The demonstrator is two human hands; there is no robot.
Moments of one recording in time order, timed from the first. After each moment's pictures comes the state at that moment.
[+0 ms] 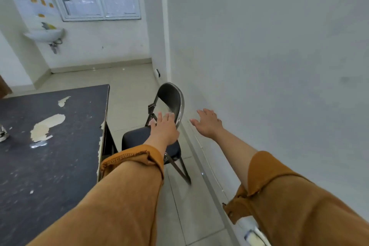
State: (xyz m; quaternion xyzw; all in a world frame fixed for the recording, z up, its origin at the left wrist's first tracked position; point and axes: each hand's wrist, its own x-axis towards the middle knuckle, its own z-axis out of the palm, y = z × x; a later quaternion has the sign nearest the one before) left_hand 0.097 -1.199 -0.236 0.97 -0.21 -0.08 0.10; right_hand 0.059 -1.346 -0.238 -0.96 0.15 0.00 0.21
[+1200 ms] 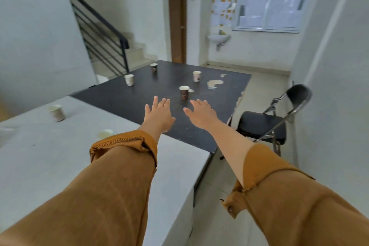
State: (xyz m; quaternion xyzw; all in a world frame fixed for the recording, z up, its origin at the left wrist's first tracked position) left_hand -0.459 -0.845 -0.150 0.98 0.20 0.03 0.06; right_hand -0.381 -0.968 -0.159 -0.94 -0.27 0.04 0.22
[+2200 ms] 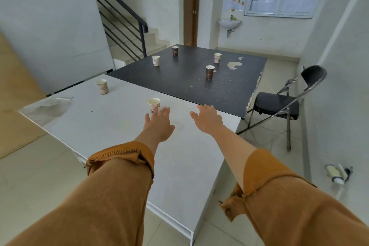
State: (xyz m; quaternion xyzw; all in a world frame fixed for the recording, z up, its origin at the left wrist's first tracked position) left_hand -0.723 -0.740 -0.209 0.98 0.20 0.01 0.07; right_hand -0.635 -0.874 -0.204 -0.95 -0.23 0.06 0.21
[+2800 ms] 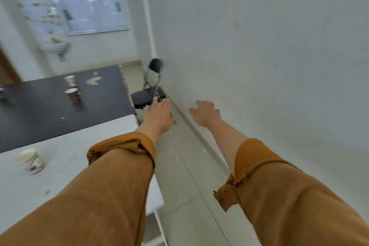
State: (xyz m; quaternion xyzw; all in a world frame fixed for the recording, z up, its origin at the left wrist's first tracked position) left_hand -0.756 -0.907 -0.175 0.96 -0.27 -0.01 0.07; right_hand -0.814 -1.049 -0.185 -0.95 0.22 -0.04 0.21
